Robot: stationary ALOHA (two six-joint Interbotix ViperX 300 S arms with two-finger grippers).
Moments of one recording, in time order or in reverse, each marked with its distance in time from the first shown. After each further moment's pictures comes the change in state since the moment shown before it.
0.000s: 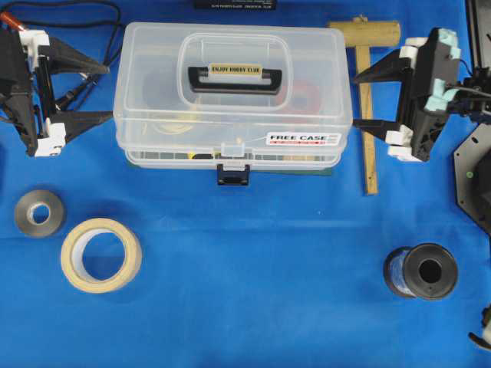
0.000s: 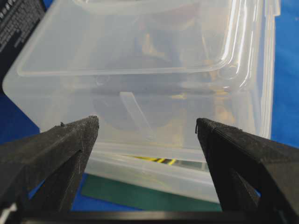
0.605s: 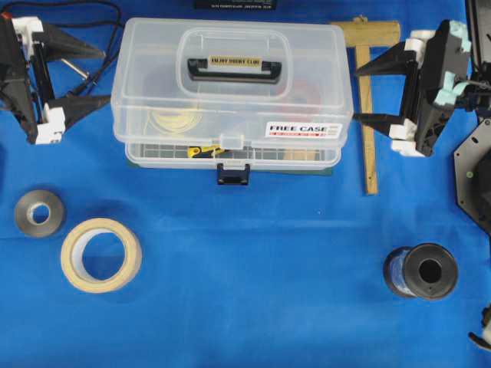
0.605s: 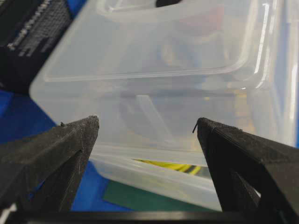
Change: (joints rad) left arm 0.074 -0.003 -0.018 0.002 0.000 0.000; right arm -0.035 -0.021 -0.023 -0.003 0.005 -0.003
